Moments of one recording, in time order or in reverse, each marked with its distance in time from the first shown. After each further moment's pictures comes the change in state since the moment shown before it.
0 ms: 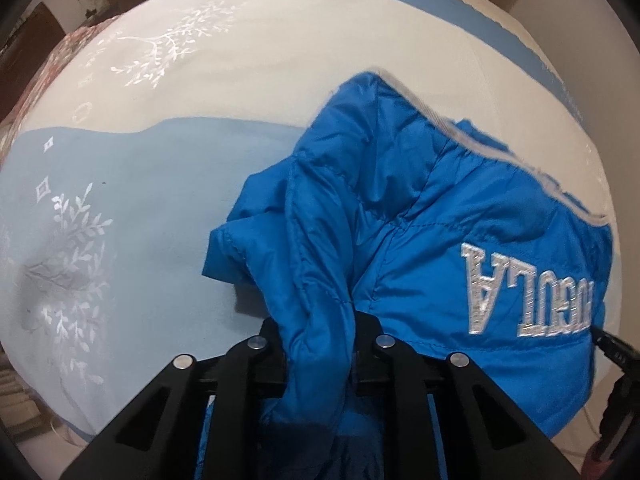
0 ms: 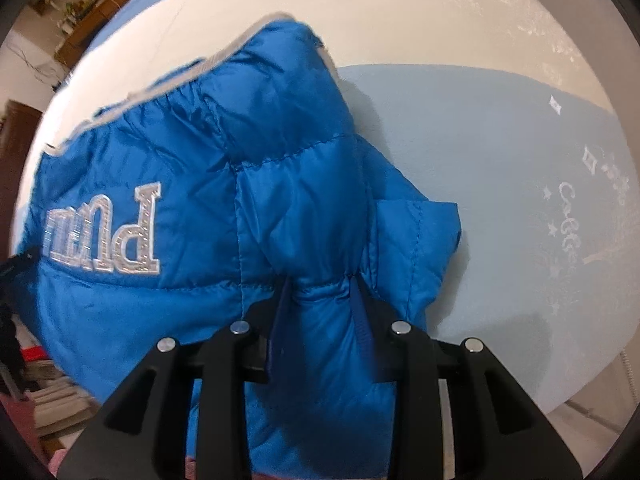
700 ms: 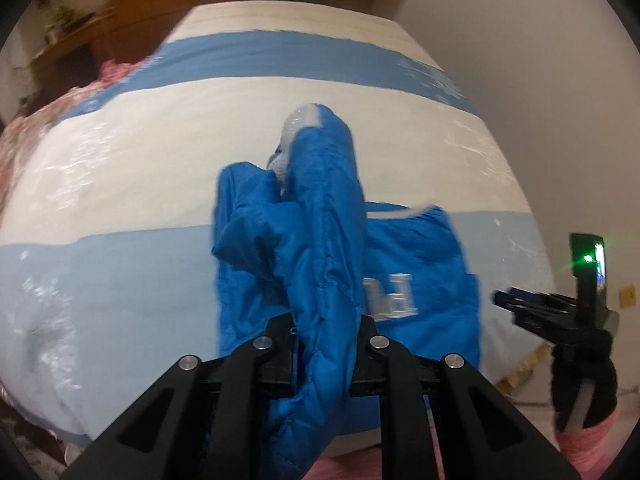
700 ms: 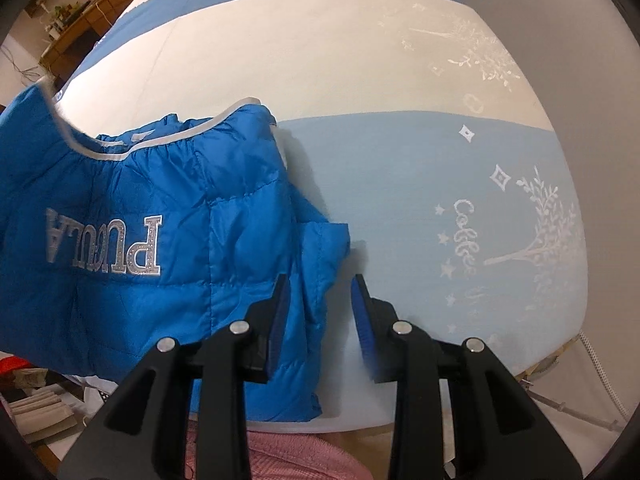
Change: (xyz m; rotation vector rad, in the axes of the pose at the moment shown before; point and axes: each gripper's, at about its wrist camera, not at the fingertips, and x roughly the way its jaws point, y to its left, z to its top) left arm -0.111 -0.190 -0.021 0.289 -0.109 -0.159; right arm -0.081 -0.038 0.005 -0.008 -0.049 -0.133
